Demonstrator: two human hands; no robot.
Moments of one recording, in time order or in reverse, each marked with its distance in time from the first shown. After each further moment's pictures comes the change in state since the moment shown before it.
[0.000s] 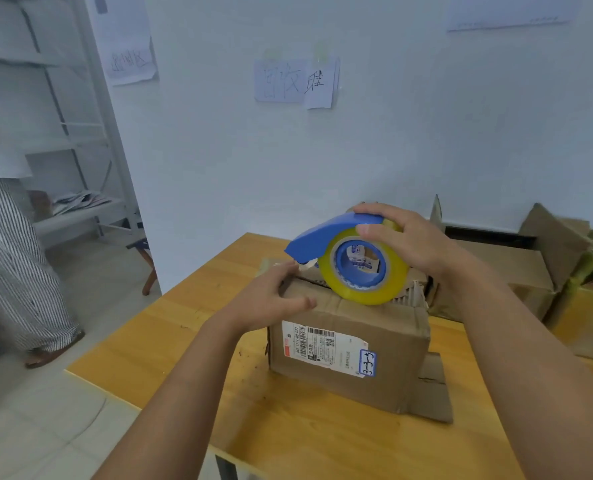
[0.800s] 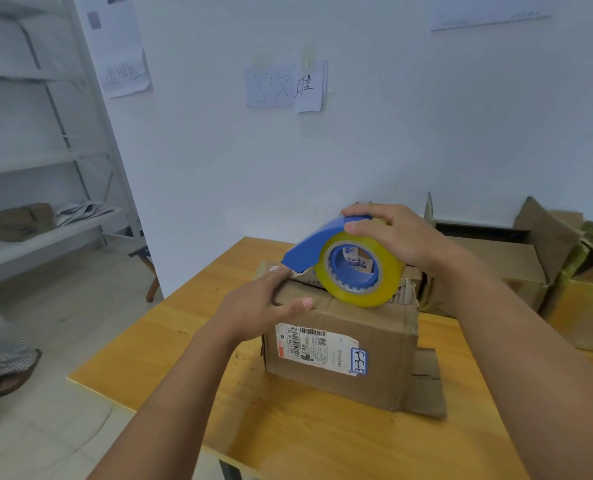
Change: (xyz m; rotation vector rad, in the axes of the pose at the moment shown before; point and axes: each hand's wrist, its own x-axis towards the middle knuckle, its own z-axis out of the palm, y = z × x) left_hand -0.003 0.002 0.005 0.442 0.112 0.024; right_hand 0.004 -0.001 -0.008 0.037 -0.013 -0.014
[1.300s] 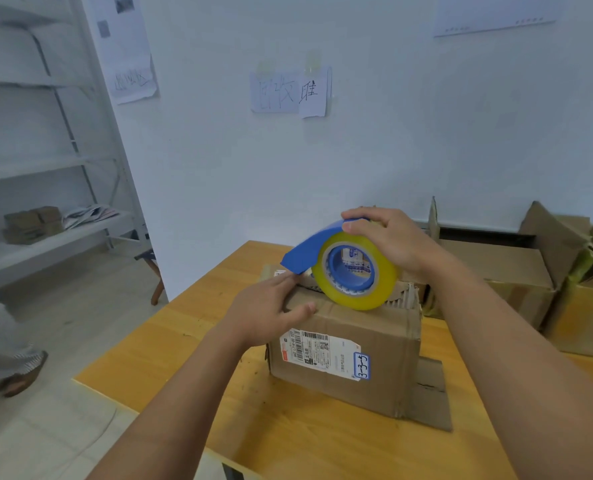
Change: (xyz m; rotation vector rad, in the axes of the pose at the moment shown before) left_hand 0.005 0.000 0.007 0.144 0.043 0.130; right_hand 0.007 -0.001 0.013 0.072 0.057 0.006
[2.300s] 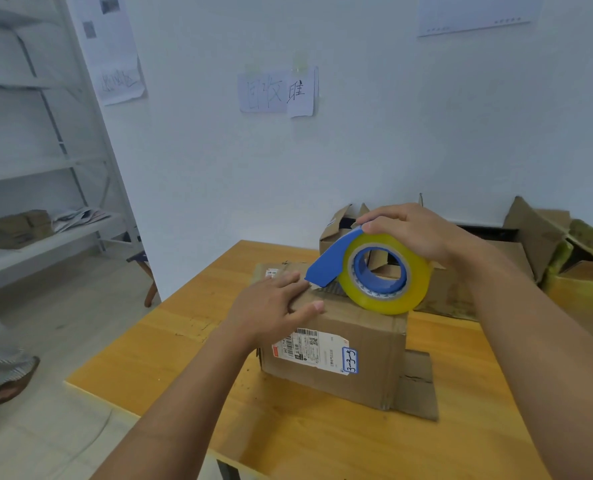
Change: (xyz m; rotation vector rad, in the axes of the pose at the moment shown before) left_hand 0.003 0.020 0.009 0.197 -0.007 0.063; right_hand -0.016 0.001 -0.048 -0.235 -0.088 0.026
